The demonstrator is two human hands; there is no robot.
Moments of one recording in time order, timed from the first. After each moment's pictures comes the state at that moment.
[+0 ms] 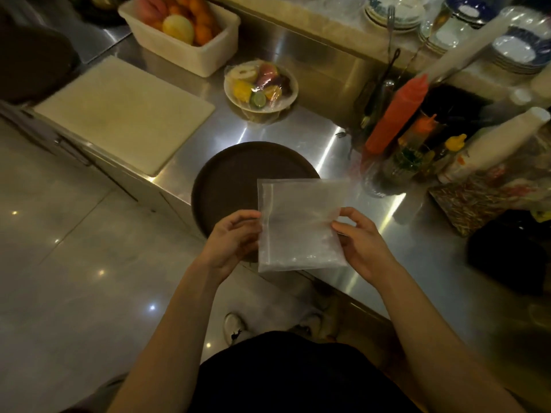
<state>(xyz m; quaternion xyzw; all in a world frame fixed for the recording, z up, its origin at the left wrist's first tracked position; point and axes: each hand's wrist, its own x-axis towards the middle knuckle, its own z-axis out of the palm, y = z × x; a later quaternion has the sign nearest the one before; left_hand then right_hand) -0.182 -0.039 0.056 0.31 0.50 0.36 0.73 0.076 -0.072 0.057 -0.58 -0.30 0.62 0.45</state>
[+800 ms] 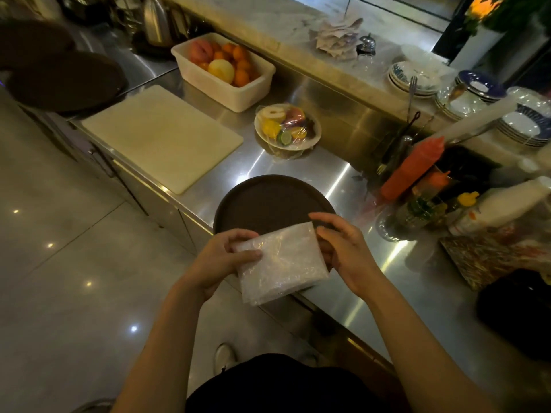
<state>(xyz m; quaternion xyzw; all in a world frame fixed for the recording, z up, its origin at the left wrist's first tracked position) -0.249 -0.032 0.080 0.41 0.52 0.33 0.68 0.005 -0.032 0.108 -0.54 -0.45 0.59 0.41</state>
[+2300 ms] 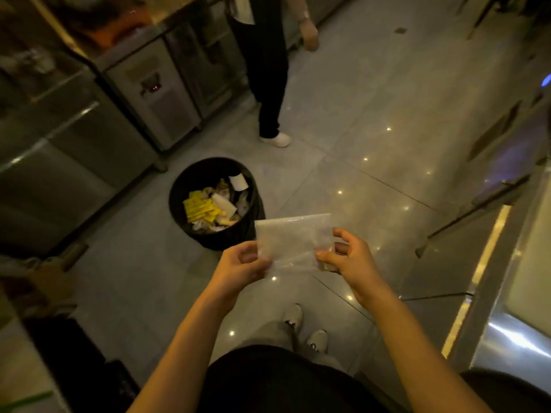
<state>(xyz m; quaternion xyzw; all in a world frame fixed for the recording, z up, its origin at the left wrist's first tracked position) -0.371 -0.296 0.055 -0.17 0.69 0.68 0.20 -0.385 -0.063 0.043 -0.12 -0.68 0.71 -0.16</state>
